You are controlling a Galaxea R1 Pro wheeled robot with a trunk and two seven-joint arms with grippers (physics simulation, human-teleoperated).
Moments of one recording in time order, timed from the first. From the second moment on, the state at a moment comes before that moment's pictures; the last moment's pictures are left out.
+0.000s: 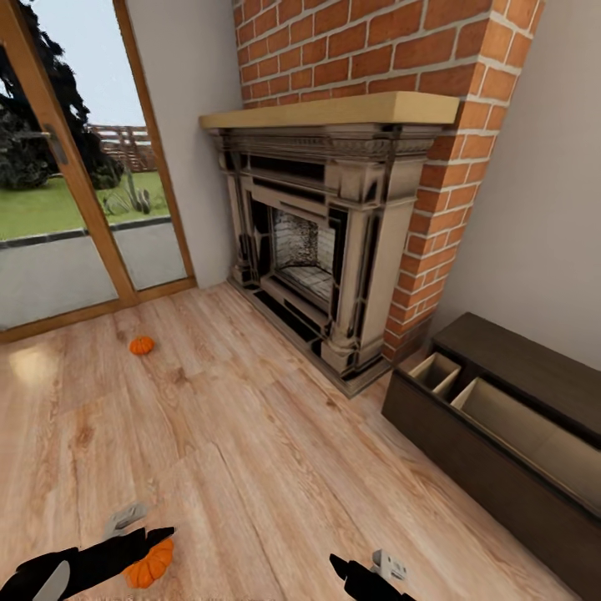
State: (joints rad) left arm -0.32 0.36 -0.03 -0.66 0.55 0.48 -0.53; right arm -0.42 0.02 0.59 -0.22 -1.09 -0.05 0.34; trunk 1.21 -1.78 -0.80
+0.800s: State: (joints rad) left arm -0.32 0.36 -0.03 -0.64 0.55 0.44 -0.53; right arm -0.42 0.02 0.59 -0.22 -1.09 -0.06 0.33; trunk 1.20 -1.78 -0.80
